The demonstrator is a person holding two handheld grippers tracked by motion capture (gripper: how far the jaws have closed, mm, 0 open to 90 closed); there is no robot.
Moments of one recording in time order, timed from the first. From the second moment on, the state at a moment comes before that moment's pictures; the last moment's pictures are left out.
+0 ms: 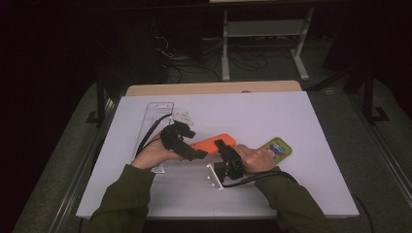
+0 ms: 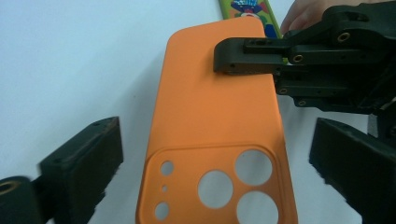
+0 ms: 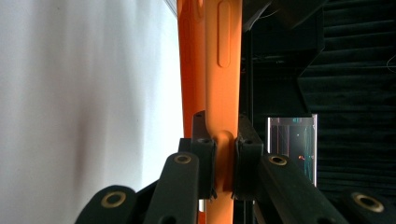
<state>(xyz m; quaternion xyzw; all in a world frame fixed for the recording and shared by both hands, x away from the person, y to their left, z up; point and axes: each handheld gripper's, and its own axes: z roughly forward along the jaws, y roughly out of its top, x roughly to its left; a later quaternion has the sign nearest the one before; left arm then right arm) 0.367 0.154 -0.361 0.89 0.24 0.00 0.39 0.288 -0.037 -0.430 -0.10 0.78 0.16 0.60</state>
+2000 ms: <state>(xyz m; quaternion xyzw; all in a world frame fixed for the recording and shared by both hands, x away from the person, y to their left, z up) 0.374 0.181 -0.357 0.89 0.25 0.02 0.38 0.324 -0.080 -0.412 0.16 0.84 0.28 0.43</state>
